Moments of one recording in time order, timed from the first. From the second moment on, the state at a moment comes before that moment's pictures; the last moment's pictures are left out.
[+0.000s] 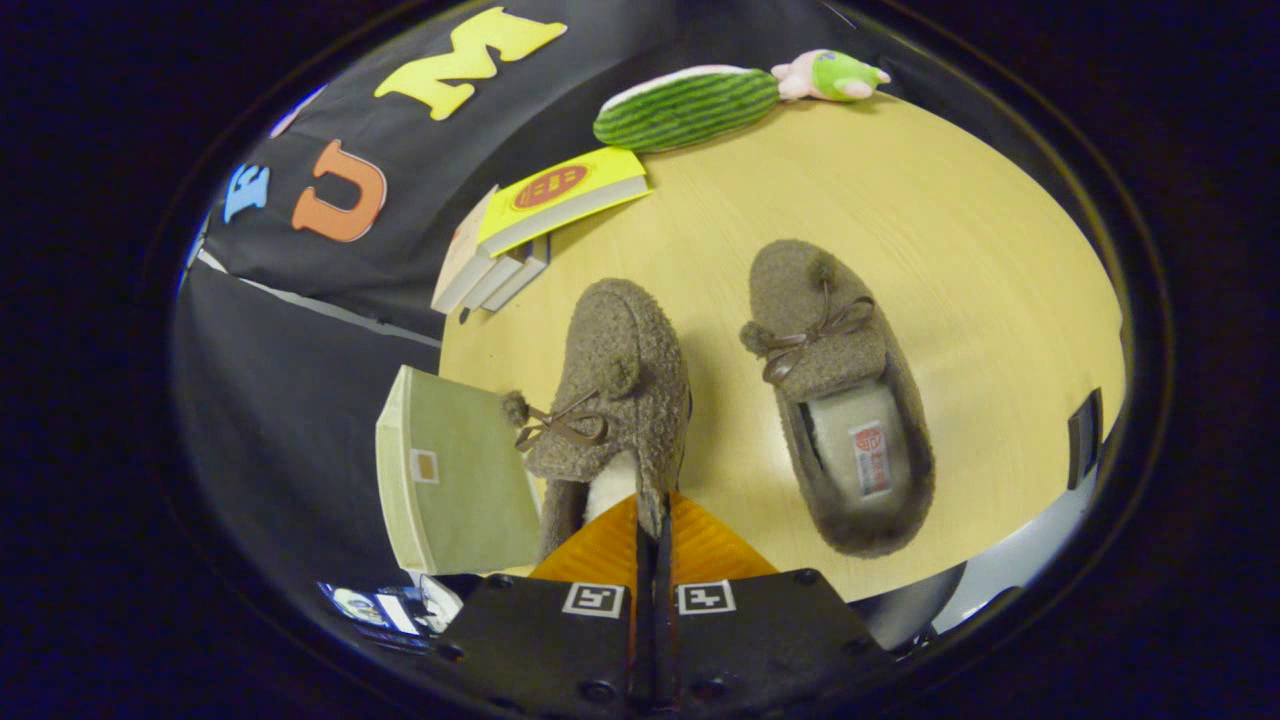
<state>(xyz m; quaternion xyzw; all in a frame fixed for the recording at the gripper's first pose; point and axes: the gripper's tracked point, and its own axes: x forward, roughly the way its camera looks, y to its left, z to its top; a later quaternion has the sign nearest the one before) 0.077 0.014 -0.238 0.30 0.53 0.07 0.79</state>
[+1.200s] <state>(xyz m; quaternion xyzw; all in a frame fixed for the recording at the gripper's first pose) 0.085 0.363 -0.190 0.23 0.56 0.17 0.78</state>
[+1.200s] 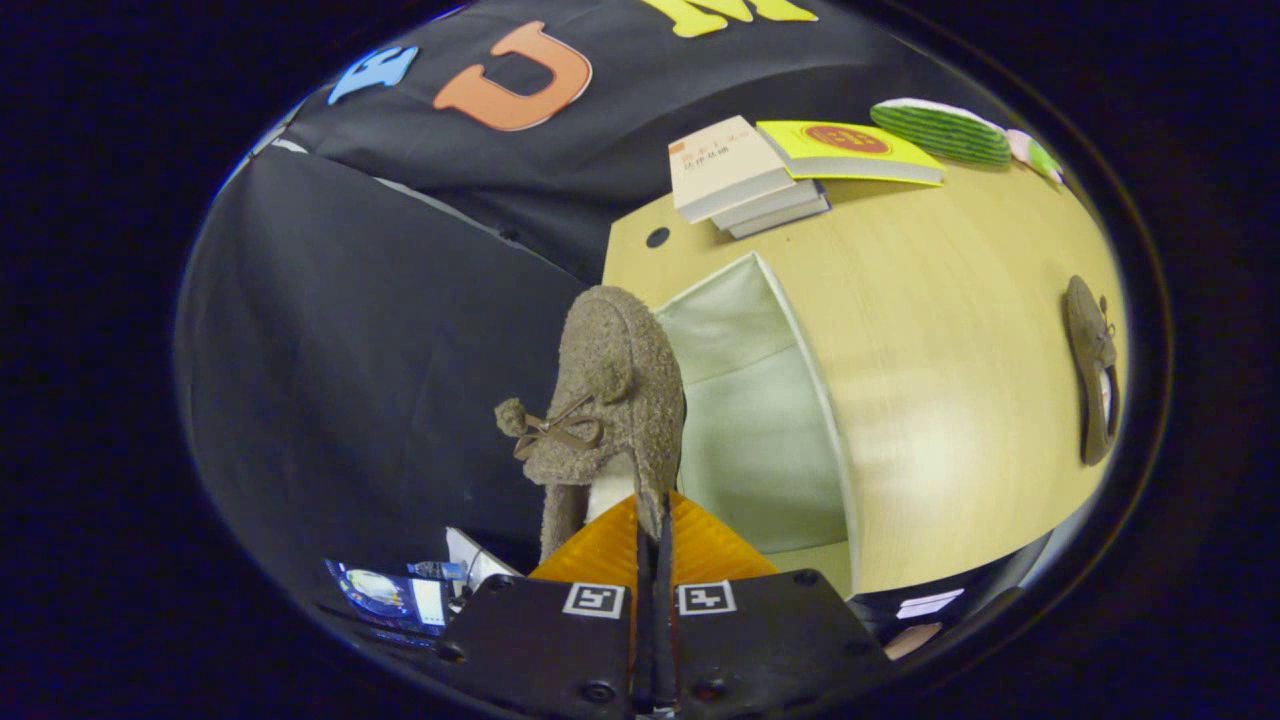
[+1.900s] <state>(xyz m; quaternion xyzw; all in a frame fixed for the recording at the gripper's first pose) 0.100 0.392 -0.228 0.21 0.56 0.16 0.79</state>
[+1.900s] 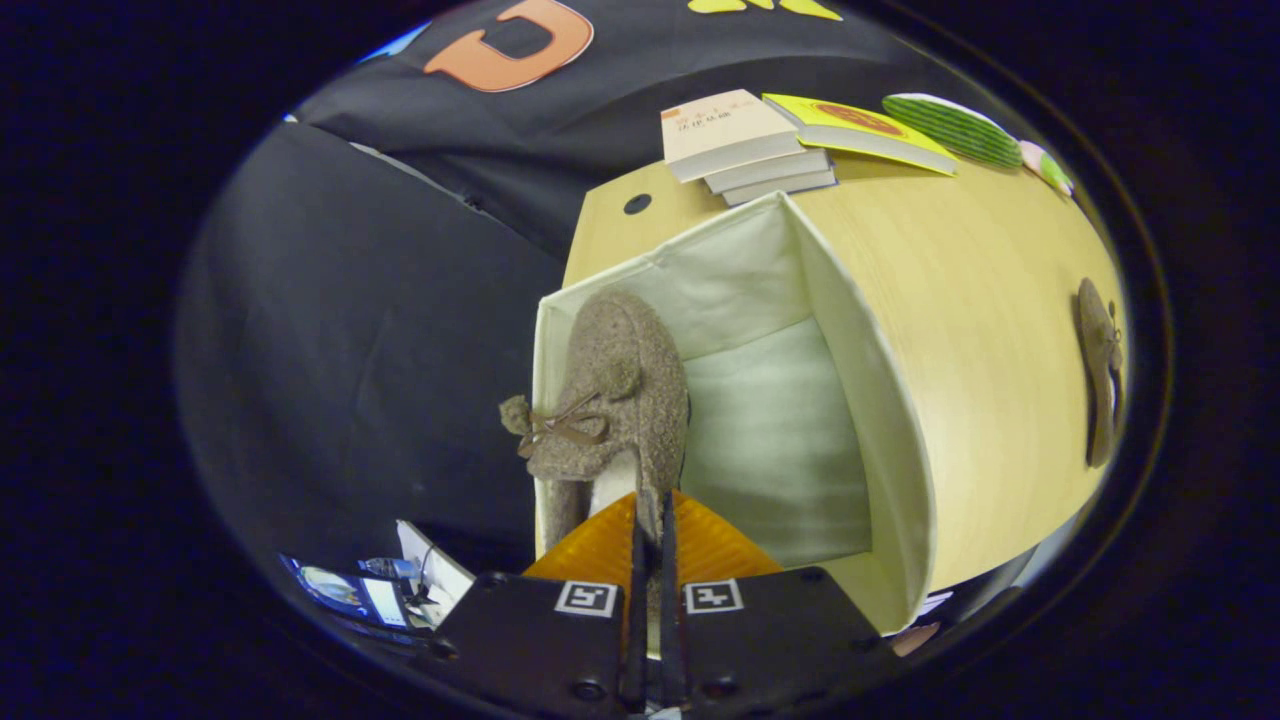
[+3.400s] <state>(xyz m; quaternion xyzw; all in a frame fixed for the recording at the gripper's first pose) 0.068 0.030 -0.065 -0.02 0.30 0.07 0.95</state>
